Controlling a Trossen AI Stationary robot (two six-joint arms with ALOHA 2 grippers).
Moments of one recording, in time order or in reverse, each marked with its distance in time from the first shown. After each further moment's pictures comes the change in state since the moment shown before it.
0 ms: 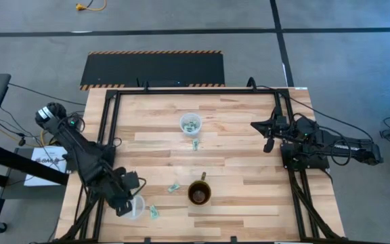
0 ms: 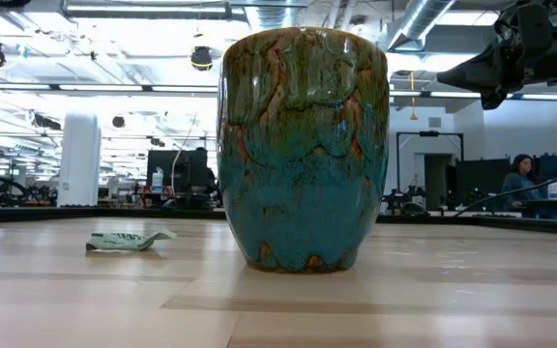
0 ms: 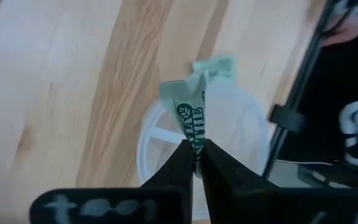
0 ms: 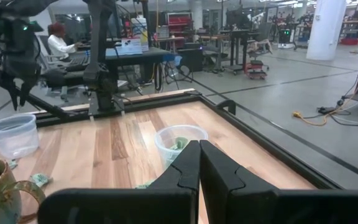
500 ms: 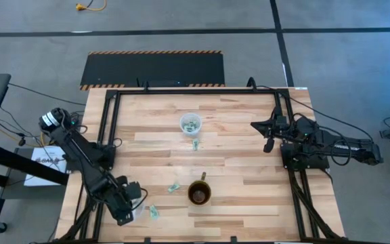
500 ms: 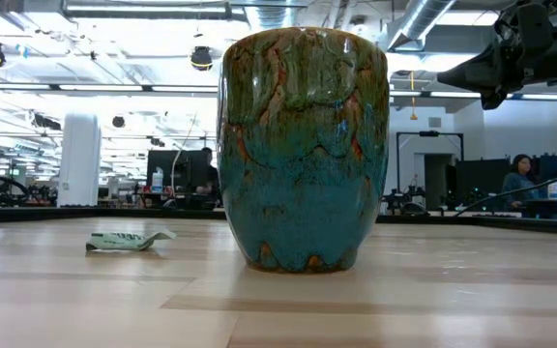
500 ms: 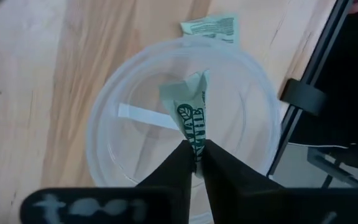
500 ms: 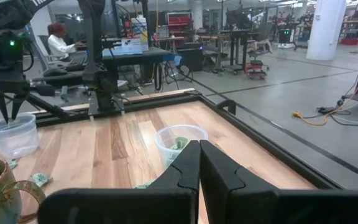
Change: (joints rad) left arm -0.062 0.154 0.000 0.085 0.062 -0.044; right arm 0.000 0.000 0.000 0.000 0.000 0.000
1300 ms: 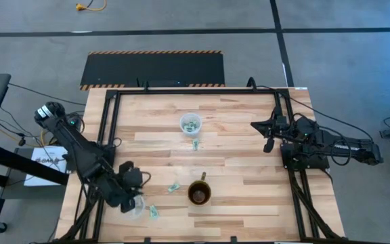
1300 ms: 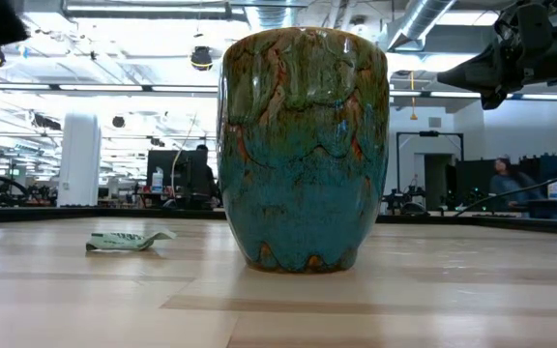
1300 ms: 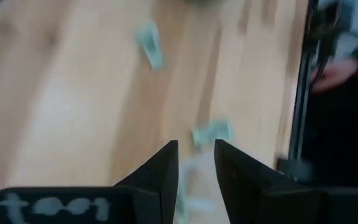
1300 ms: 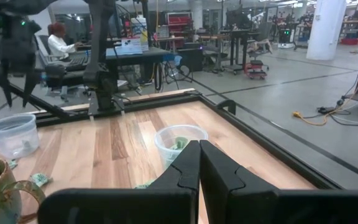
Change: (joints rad) left arm 0.064 -0.164 0.000 0.002 -0.297 0.206; right arm 0.000 0.000 0.000 0.000 0.000 0.000
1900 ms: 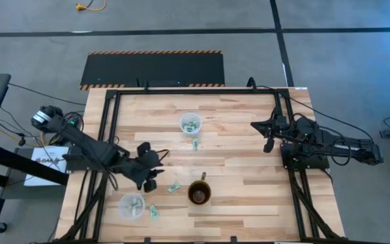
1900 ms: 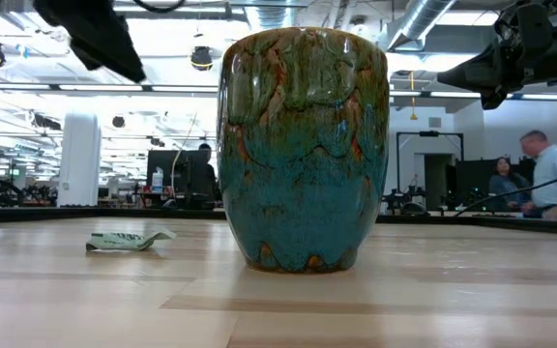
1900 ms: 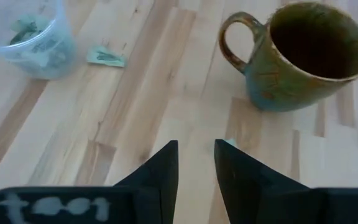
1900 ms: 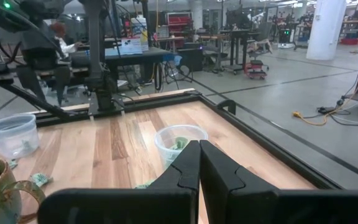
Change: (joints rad) left arm 0.308 0.010 -0.038 0.198 -0.163 0.411; right arm 0.000 0.000 0.000 0.000 0.000 0.000
